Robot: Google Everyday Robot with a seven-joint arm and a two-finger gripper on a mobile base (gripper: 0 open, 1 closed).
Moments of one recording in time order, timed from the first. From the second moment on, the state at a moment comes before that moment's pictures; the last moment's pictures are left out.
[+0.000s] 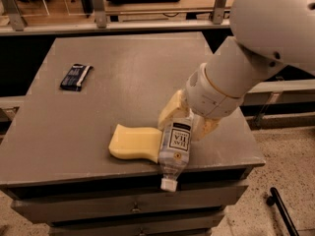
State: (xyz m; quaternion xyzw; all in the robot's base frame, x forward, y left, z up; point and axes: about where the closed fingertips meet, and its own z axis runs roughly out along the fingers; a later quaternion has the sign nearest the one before) arm 0.427 -0.052 0.869 -0.98 0.05 -0.04 0.21
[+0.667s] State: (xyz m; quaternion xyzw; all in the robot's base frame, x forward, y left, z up) arm 0.426 -0.051 0.870 -0.98 0.05 -0.04 0.21
